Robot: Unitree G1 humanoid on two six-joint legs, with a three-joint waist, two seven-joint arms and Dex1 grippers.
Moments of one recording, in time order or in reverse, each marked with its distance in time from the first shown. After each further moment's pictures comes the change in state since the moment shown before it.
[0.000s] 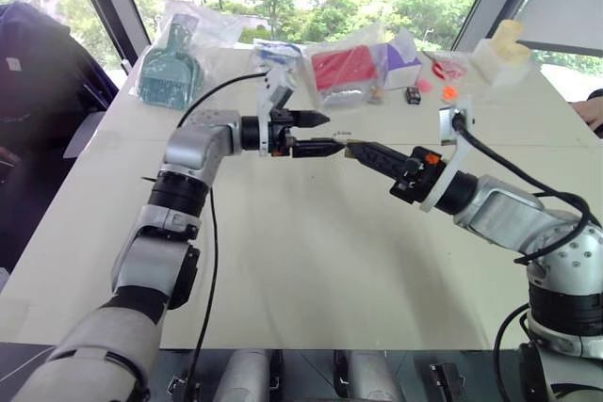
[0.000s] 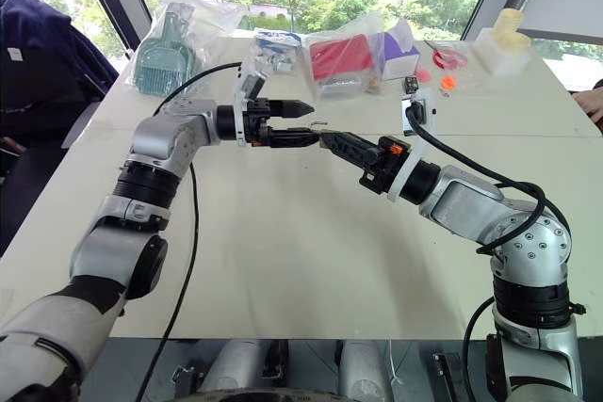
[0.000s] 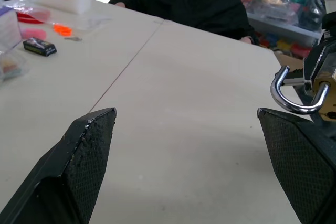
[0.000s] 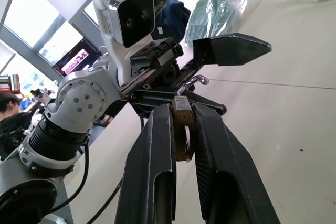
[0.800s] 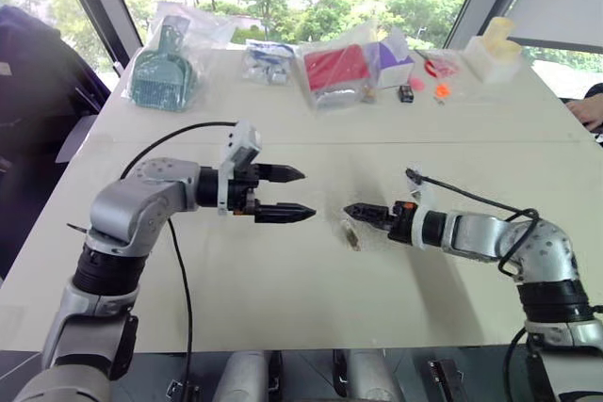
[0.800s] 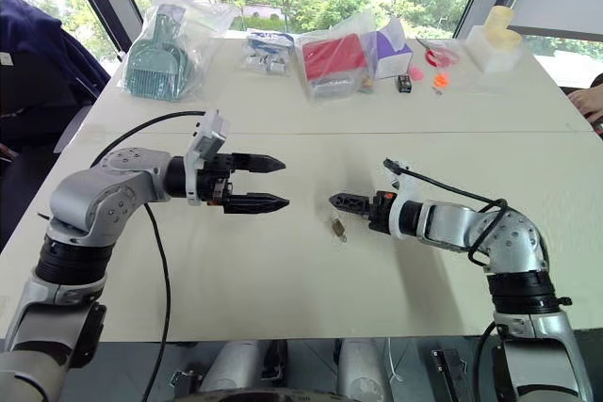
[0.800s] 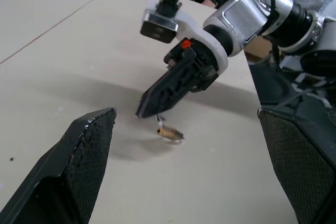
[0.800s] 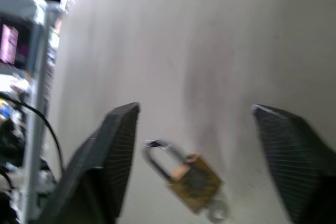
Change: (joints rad) left arm 0.417 0.258 0.024 -0.730 -0.240 0.343 0.075; right arm 0.019 -0.071 0.135 0.381 -0.061 0.244 -0.059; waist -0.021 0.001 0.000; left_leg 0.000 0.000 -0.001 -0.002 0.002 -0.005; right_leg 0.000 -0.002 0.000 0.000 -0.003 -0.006
